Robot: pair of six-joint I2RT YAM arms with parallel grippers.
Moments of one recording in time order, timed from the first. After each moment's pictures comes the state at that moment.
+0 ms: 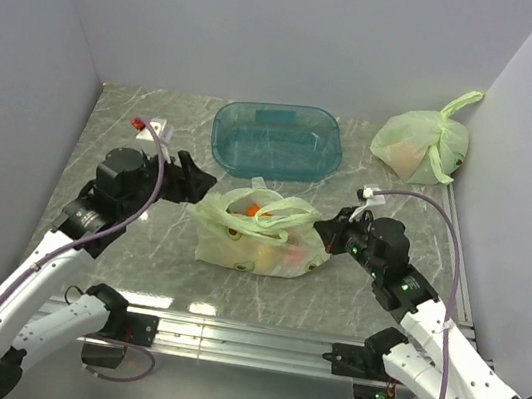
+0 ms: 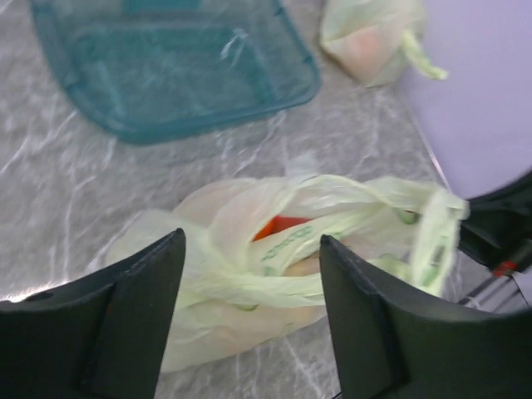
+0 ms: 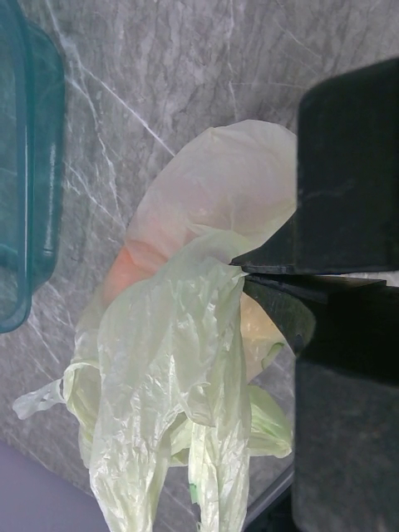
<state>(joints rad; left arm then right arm) -0.44 0.81 0.88 -0.33 0.09 -0.48 0.54 0.76 0.57 -0.13 -0.10 0.38</state>
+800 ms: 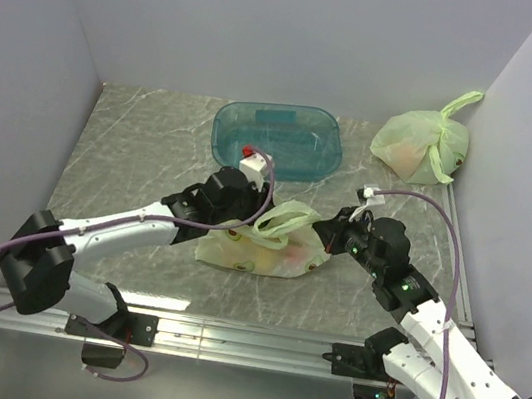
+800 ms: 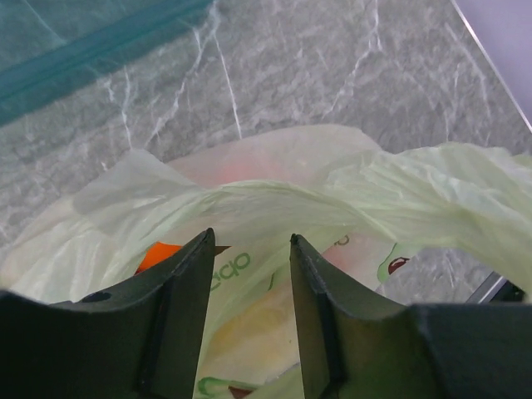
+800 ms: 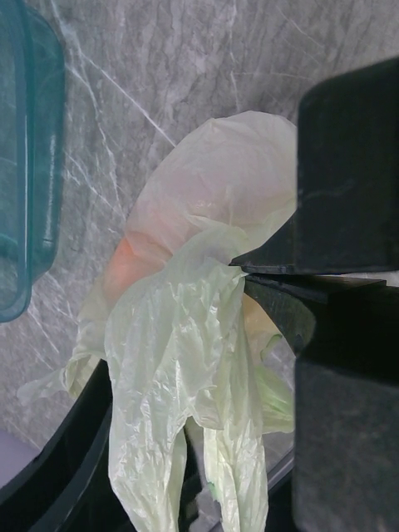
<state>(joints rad) -0.82 1.34 0.90 0.03 -0.05 -0.41 0.54 0.75 0.57 -0.13 -0.12 0.39</state>
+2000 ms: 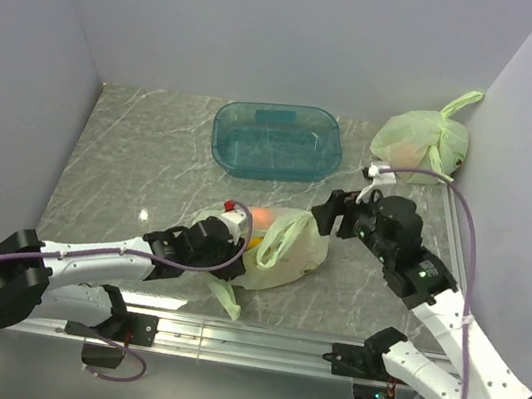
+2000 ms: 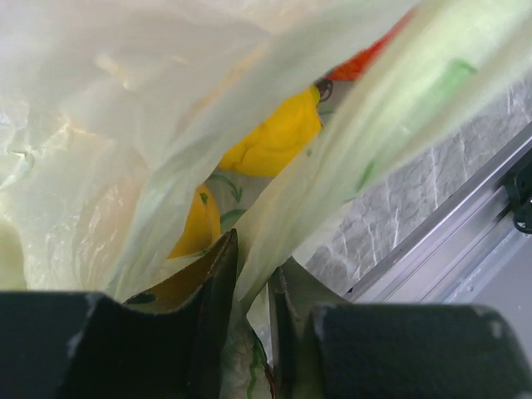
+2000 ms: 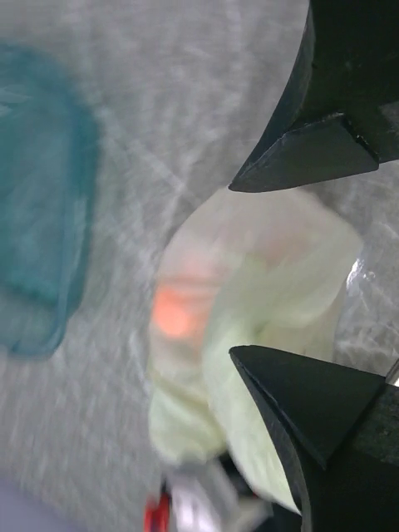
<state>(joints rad) -0.96 1.18 0.54 -0.06 0.00 -0.55 0.55 0.82 0.80 -0.36 0.03 0.32</state>
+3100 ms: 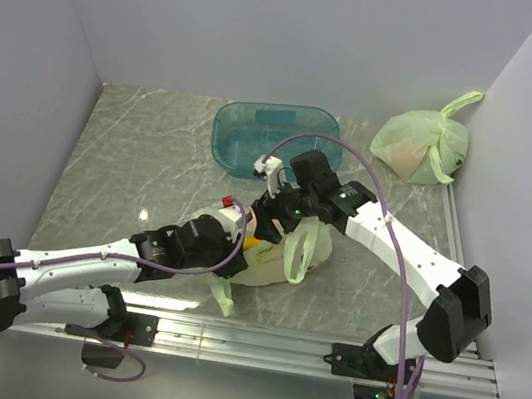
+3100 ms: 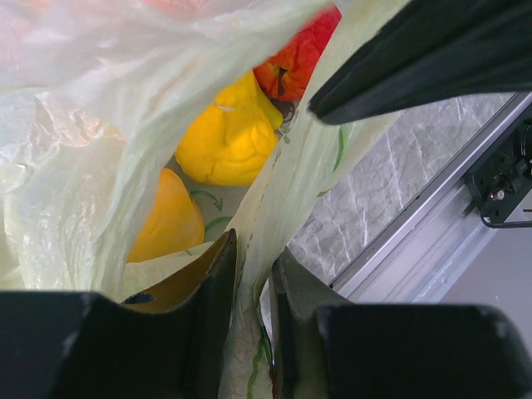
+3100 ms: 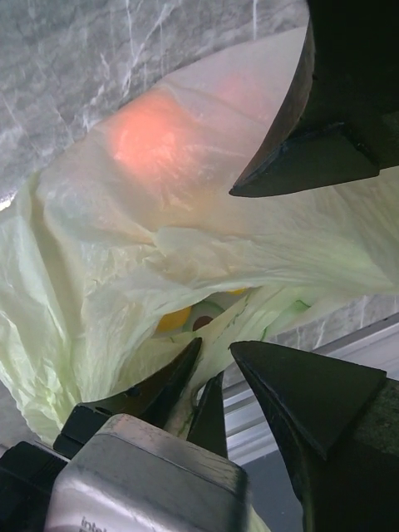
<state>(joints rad) -0.99 1.06 0.58 -0.12 -0.03 -0.51 0.74 1.47 1.27 -0.65 -0.43 -0.17</state>
